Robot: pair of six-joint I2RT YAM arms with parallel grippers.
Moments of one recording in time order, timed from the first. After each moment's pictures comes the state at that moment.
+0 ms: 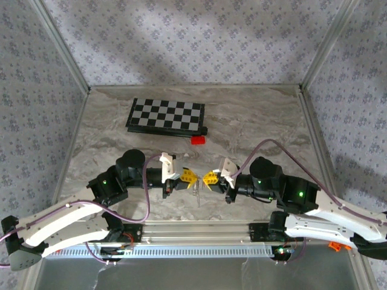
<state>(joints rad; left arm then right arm) -1.02 0.81 0.76 -0.14 0.48 0.06 1.19 0.72 0.89 -0.47 -0.07 -0.07</state>
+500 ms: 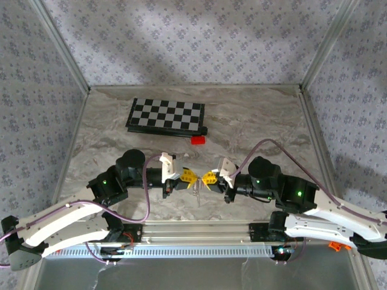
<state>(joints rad) -1.02 0.81 0.76 -0.14 0.48 0.06 1.19 0.74 0.89 -0.46 -0.07 -0.07</state>
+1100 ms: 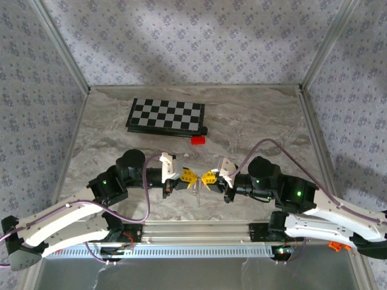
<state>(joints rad) -1.02 0.81 0.76 -0.14 0.48 0.06 1.19 0.74 0.89 -0.45 -0.07 -0.07</state>
